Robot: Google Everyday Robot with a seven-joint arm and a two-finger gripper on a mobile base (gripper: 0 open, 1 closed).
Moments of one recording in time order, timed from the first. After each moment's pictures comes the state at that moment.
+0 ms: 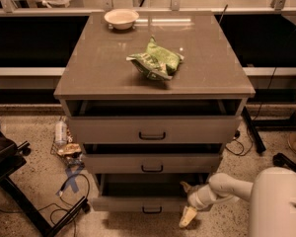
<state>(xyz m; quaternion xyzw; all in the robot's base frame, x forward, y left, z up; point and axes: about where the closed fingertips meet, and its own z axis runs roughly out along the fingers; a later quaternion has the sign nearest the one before) 0.509 -0.160 0.216 -0.62 0.72 0.21 0.24</state>
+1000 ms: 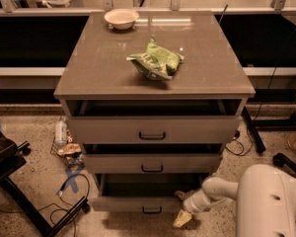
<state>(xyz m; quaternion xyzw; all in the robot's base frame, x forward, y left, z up) 0.490 -0.143 0.182 -0.62 0.72 0.23 0.21</state>
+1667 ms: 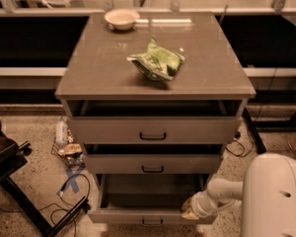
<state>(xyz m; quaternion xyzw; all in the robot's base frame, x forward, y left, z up) 0.467 -0.177 0.212 -0.62 0.75 0.17 0.17</state>
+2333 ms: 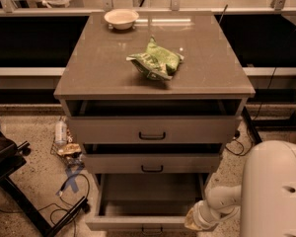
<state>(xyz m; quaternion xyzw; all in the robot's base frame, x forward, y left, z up) 0.421 -0.181 0.241 -0.62 0.76 0.14 0.14</state>
